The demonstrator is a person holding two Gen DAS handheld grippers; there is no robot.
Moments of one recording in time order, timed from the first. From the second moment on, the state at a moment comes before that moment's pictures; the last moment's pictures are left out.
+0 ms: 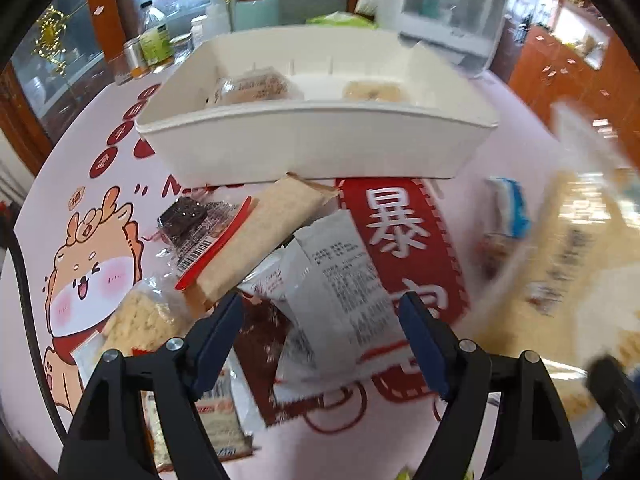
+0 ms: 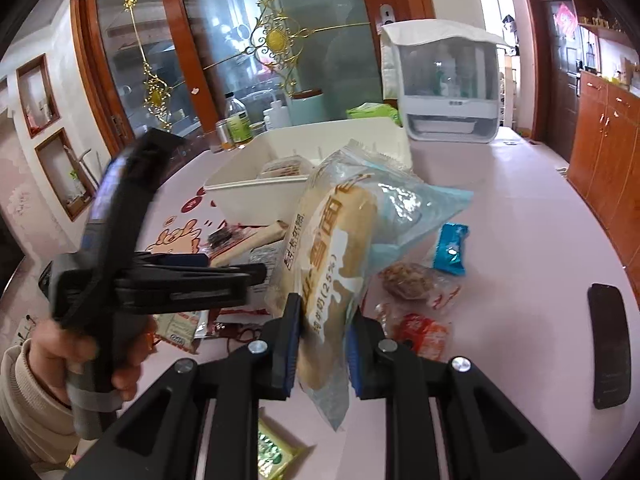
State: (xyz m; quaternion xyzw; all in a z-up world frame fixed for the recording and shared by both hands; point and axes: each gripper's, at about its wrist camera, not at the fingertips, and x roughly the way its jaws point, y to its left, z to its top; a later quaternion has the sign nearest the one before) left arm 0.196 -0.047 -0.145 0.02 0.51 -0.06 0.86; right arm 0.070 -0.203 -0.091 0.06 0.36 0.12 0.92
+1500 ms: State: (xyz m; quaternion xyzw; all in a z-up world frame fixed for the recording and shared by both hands) left arm 0.235 -0.023 0.064 0.07 0.31 -0.03 0.95; right arm 0.166 -0.186 0.037 0.05 0.22 0.11 0.97
